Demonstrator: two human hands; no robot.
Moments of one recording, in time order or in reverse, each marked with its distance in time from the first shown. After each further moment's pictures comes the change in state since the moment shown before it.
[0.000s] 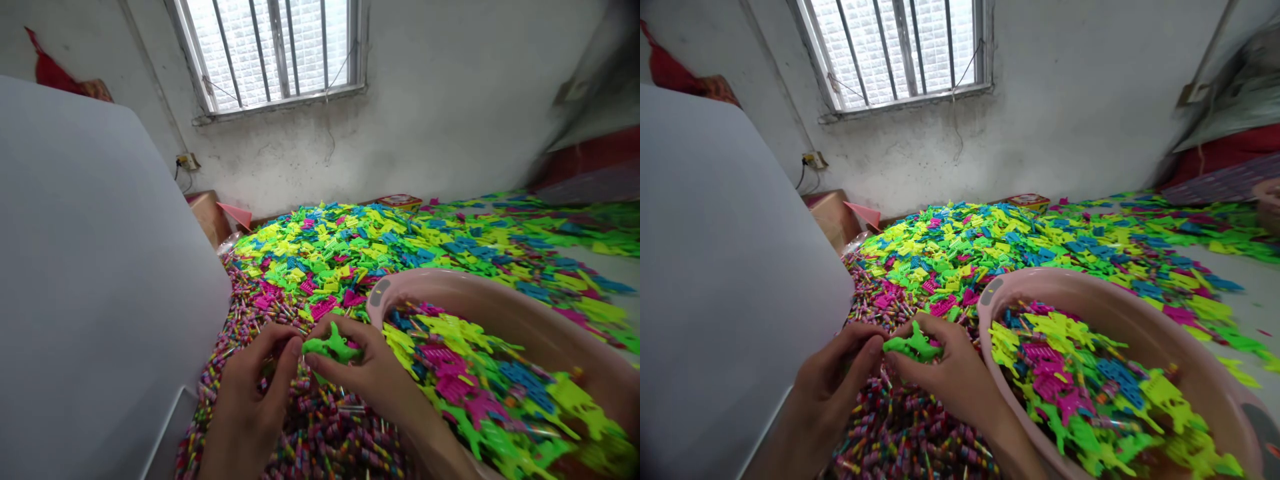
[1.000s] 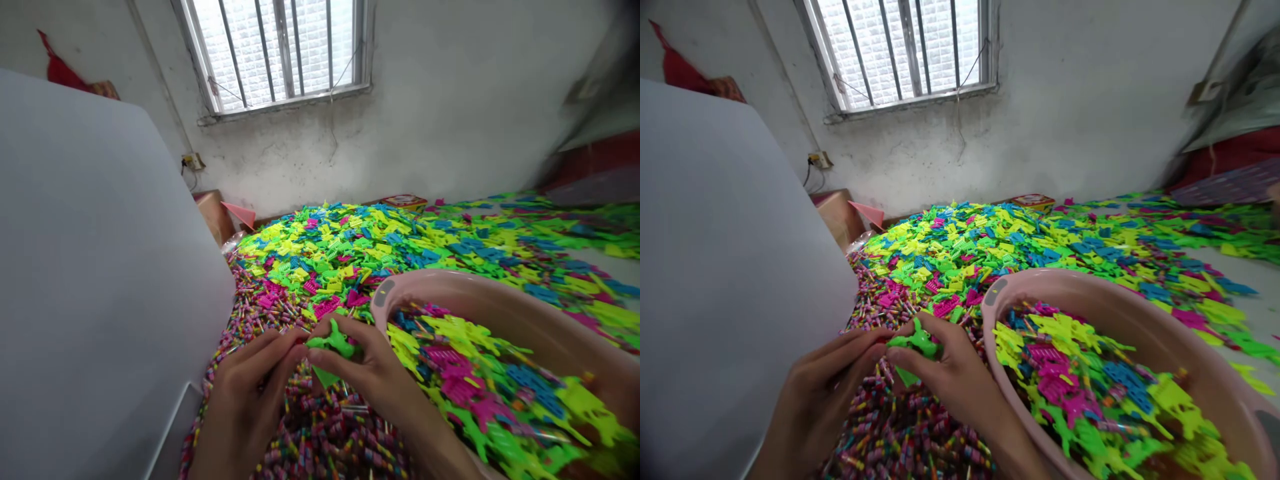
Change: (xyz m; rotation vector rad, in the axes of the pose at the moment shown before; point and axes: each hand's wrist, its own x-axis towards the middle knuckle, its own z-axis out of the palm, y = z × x) left_hand 0.002 -0.008 -0.017 0.207 0.014 0.326; right_hand -0.002 0.004 0.003 0.151 -0.085 0.075
